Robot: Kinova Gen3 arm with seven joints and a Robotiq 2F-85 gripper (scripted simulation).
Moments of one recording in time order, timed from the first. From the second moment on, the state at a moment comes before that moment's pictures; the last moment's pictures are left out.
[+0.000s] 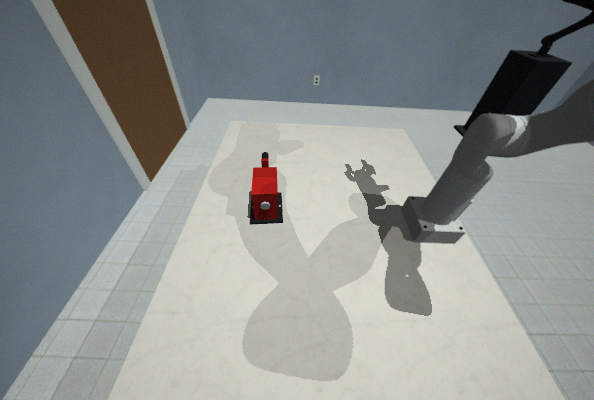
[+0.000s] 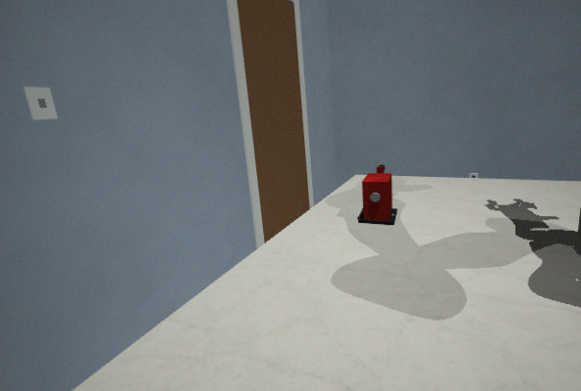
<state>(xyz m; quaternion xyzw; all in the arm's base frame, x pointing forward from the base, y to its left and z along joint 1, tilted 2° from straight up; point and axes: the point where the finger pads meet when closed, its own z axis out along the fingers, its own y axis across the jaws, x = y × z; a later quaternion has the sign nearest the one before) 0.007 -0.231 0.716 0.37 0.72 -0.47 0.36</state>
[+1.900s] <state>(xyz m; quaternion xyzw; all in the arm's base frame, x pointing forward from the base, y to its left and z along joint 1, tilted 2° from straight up) 0.174 -0.209 0.709 0.12 0.81 -0.51 0.26</state>
